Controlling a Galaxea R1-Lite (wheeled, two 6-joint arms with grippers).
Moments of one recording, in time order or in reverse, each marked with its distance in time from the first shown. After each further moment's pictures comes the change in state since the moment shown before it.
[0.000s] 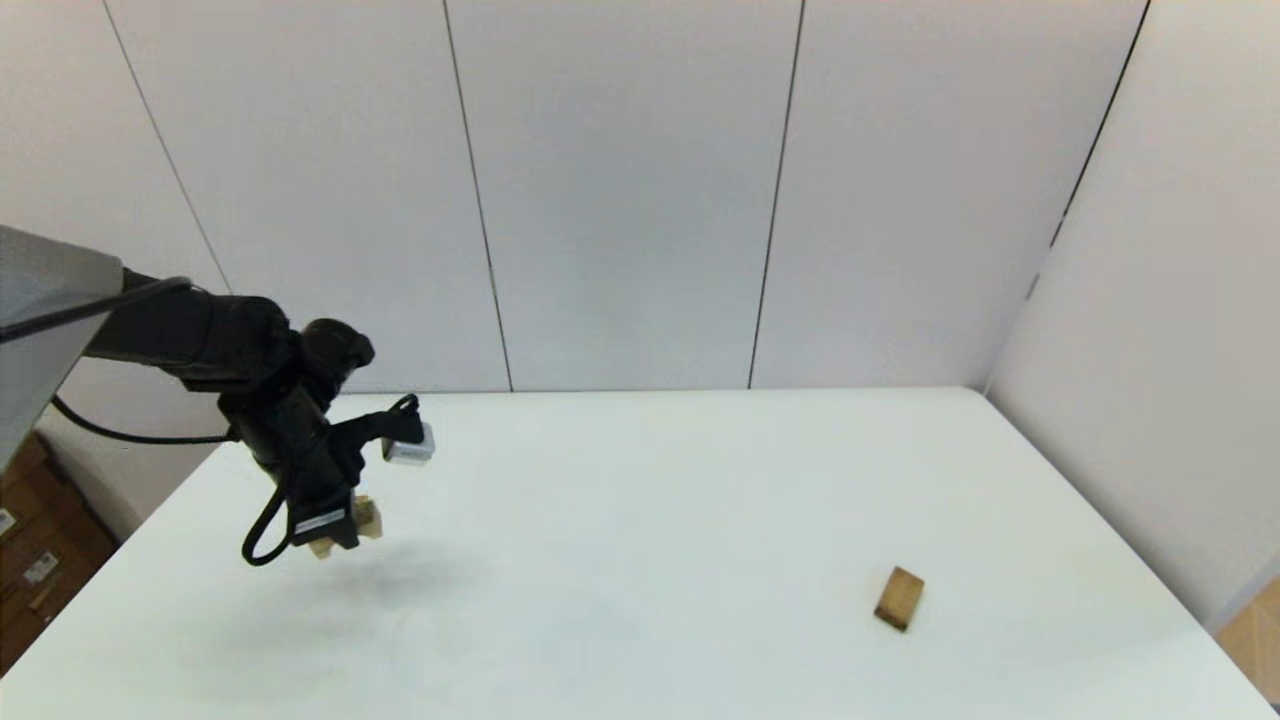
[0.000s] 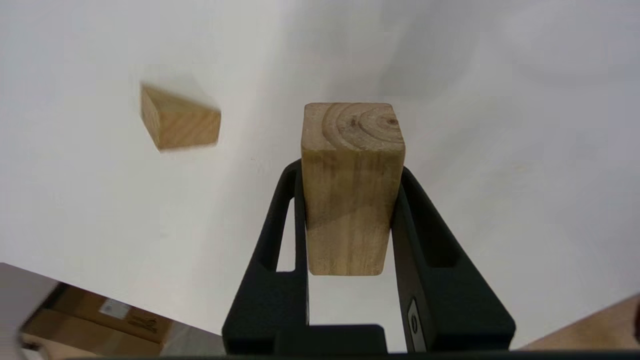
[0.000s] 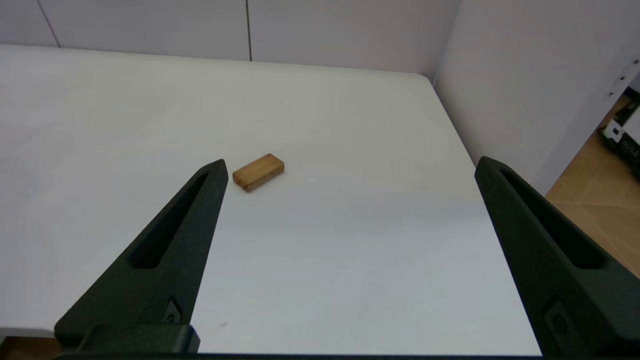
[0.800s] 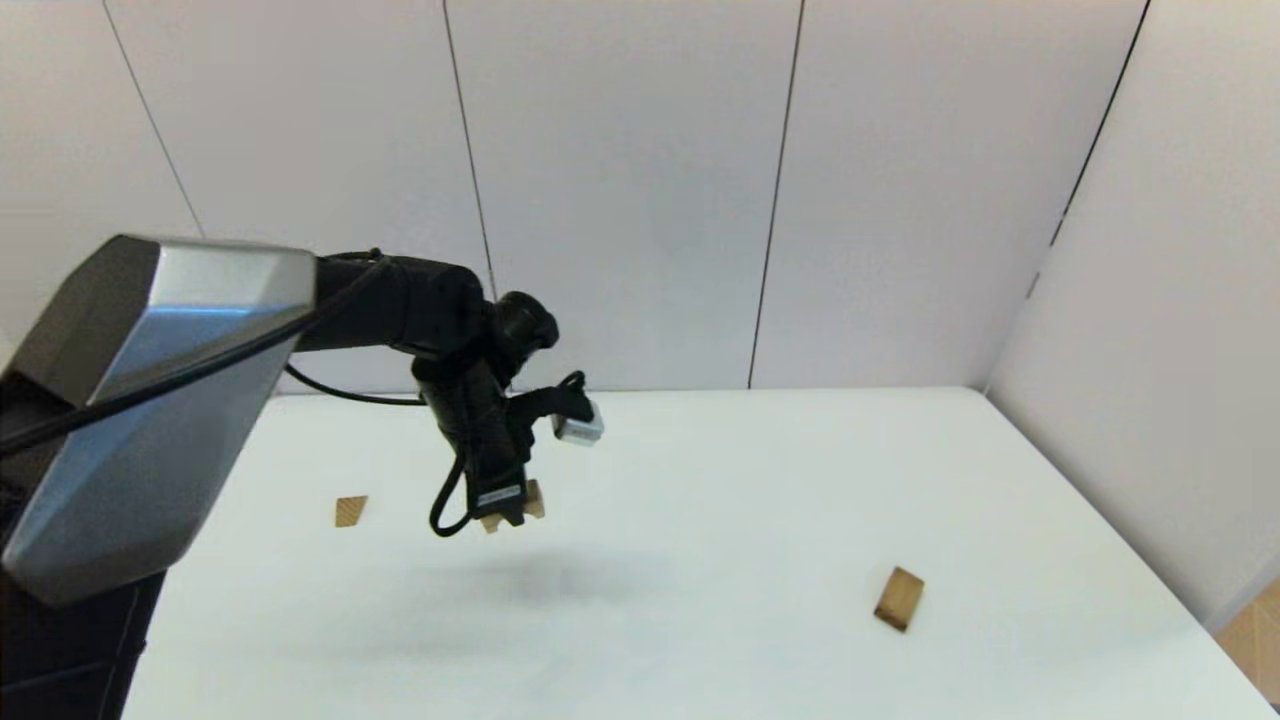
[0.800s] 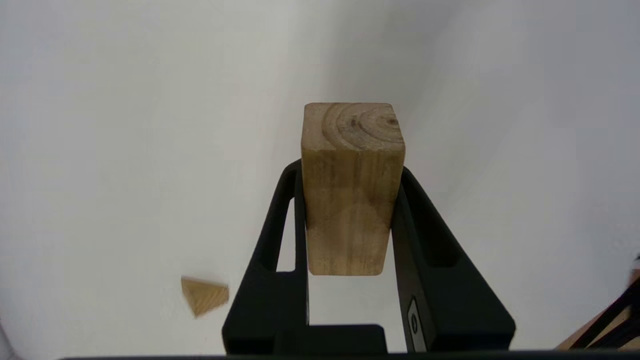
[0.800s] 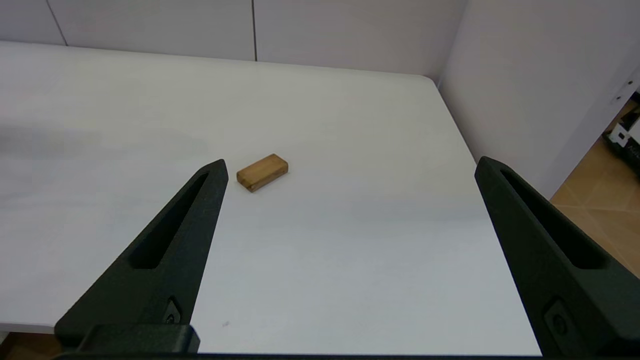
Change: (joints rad) left arm -0.385 0.146 -0.409 0.225 -0.054 -0.221; right arm 0.000 0.000 0.000 -0.001 0.014 -0.004
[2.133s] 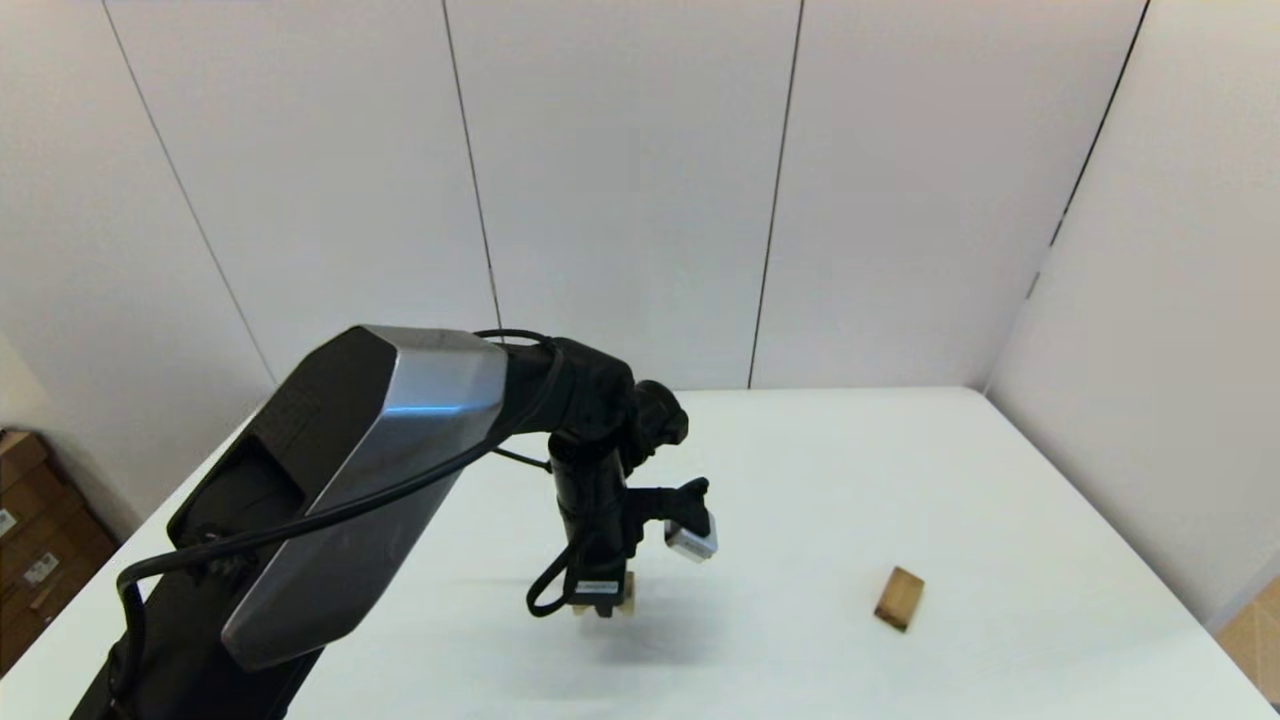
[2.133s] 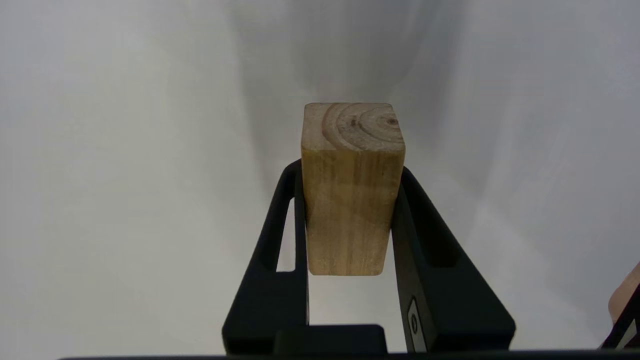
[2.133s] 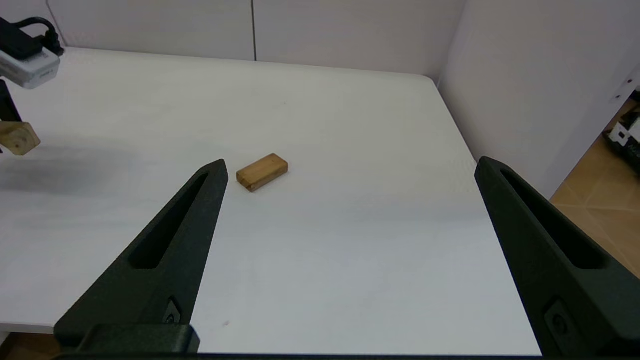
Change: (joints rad) left arm -0.248 0.196 -0.109 0.057 -0.012 0.090; right arm 0.000 0.000 0.000 0.000 0.000 0.001
